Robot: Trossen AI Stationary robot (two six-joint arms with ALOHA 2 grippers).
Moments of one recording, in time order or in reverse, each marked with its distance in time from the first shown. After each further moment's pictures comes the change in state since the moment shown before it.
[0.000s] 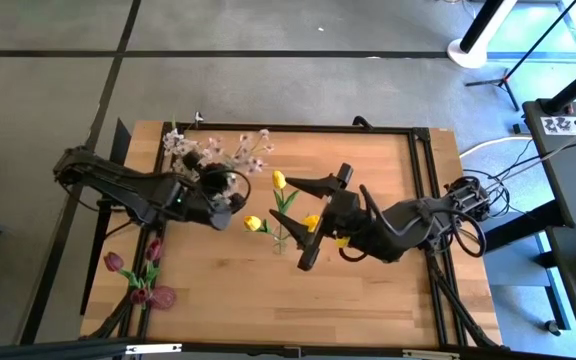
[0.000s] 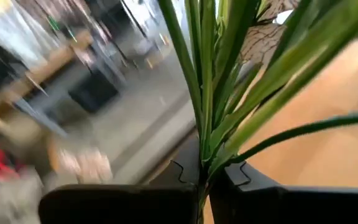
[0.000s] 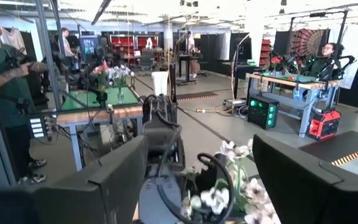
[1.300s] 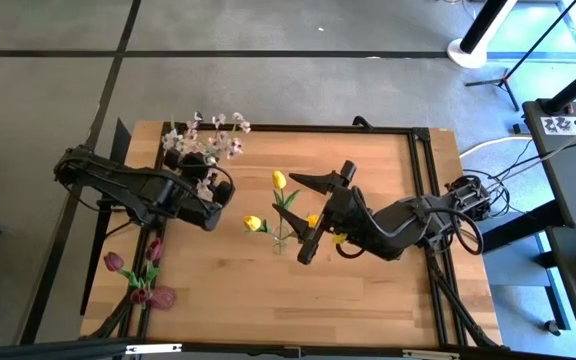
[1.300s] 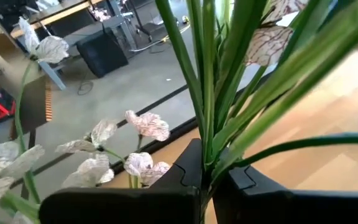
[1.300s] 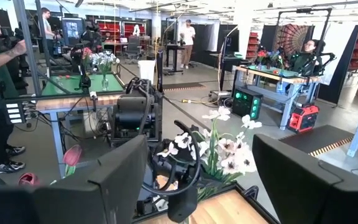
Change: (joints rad) left arm -0.029 0.011 0.140 -0.463 0.025 -0.590; right arm -0.007 -0.009 -0.001 -0.088 0.053 0.014
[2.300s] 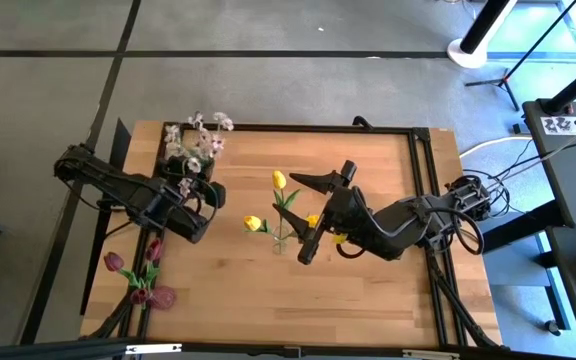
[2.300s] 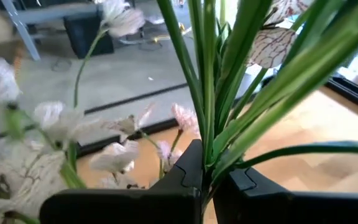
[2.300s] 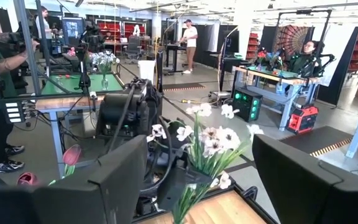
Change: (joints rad) left arm -0.116 -0.020 -0.001 -0.149 -0.031 -0.426; right arm -0.001 -0.001 0.000 0.001 -0.001 -0.009
